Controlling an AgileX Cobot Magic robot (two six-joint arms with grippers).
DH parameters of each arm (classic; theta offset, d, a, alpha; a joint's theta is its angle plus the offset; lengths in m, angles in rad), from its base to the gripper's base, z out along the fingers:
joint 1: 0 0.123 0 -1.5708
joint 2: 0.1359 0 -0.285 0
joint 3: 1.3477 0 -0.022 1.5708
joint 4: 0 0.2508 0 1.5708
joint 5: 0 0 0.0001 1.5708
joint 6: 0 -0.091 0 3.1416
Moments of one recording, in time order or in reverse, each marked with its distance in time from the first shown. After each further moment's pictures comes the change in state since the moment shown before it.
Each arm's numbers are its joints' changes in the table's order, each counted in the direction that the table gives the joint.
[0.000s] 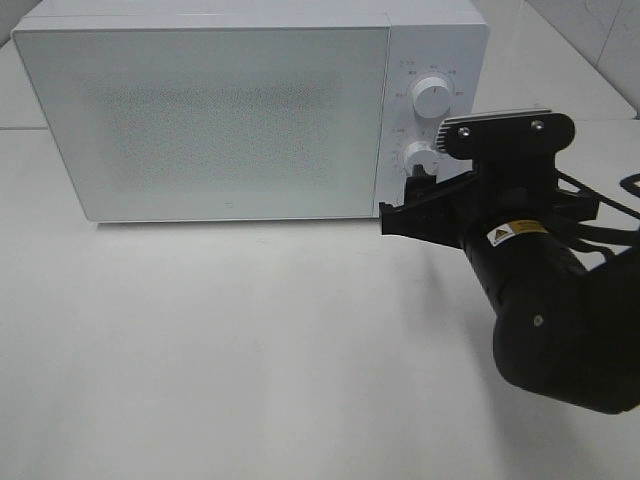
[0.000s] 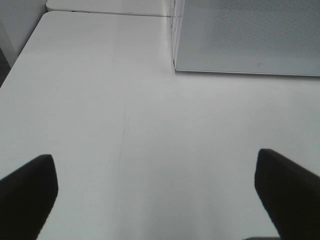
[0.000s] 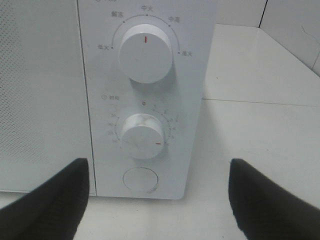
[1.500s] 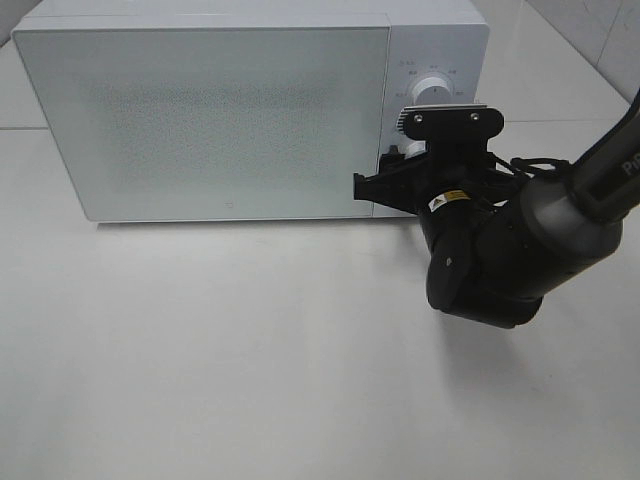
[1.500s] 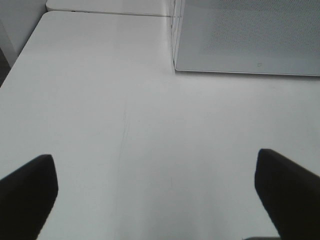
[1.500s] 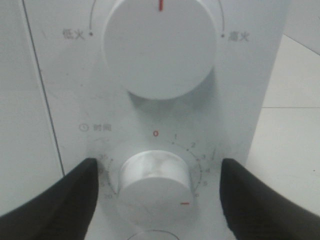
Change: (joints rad) left arm 0.000 0.000 0.000 -0.001 0.000 0.000; right arm -0.187 0.296 -0.270 -0.195 -0.006 -0.128
